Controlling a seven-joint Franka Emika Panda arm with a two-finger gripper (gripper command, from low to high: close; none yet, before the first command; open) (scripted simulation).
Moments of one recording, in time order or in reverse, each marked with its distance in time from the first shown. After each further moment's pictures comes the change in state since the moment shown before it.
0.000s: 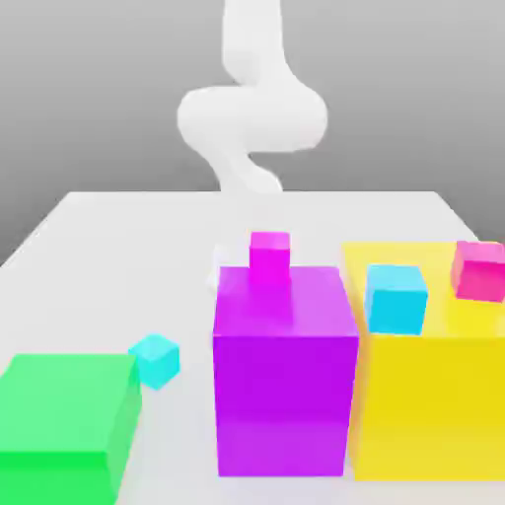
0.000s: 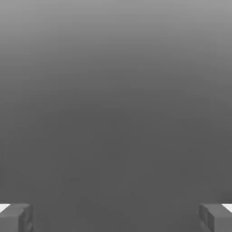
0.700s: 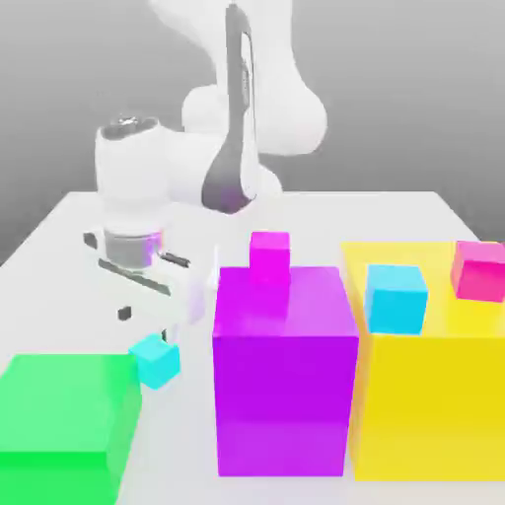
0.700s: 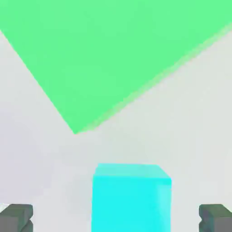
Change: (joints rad) arm -0.329 0.744 -0.156 -0.622 -0.034 0.645 0.133
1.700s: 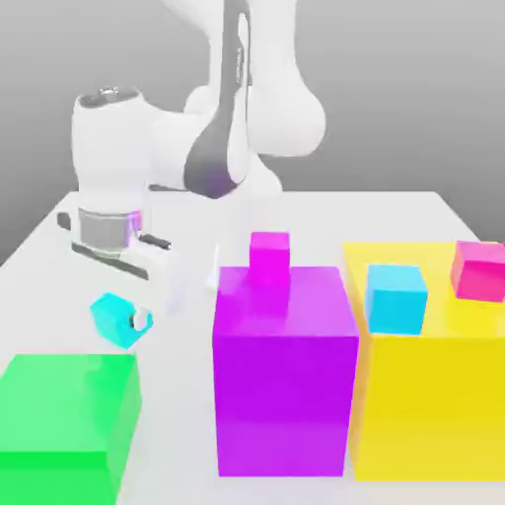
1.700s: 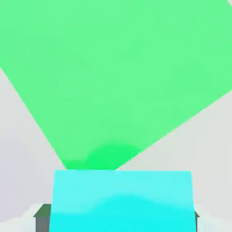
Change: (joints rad) arm -0.054 -0.277 0.132 0.147 -0.015 -0.332 -0.038
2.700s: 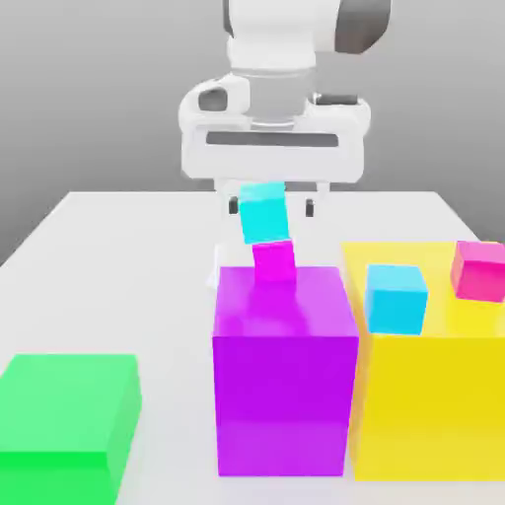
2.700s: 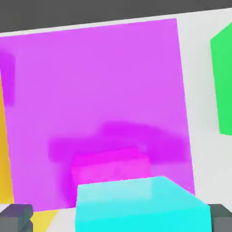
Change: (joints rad) arm 0.295 -0.406 0.213 0.090 0.196 -0.589 -0.071
